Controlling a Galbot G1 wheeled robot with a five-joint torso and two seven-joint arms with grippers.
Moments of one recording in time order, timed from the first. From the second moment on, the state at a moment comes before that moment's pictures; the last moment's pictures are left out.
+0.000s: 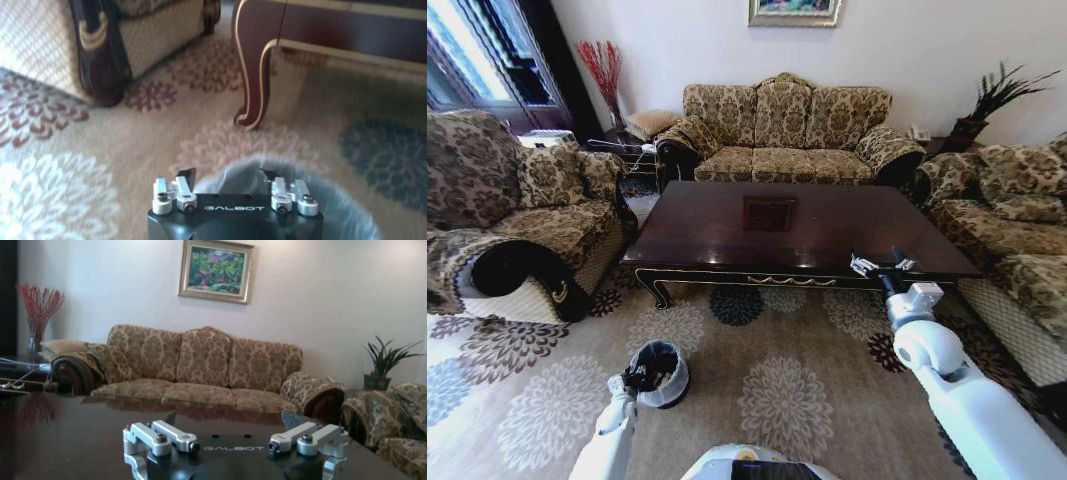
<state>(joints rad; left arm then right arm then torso) 1.26 -1.35 -0.76 -1.23 -0.36 0.06 -0.06 -1.18 0.85 0.50 2.06 0.61 -0.22 0.37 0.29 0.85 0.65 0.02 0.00</state>
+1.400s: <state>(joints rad) 1.73 -1.50 -0.74 -2.36 -0.18 0.16 -0.11 -1.73 1.13 0.74 2.37 0.35 -0.17 0.06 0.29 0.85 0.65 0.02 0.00</state>
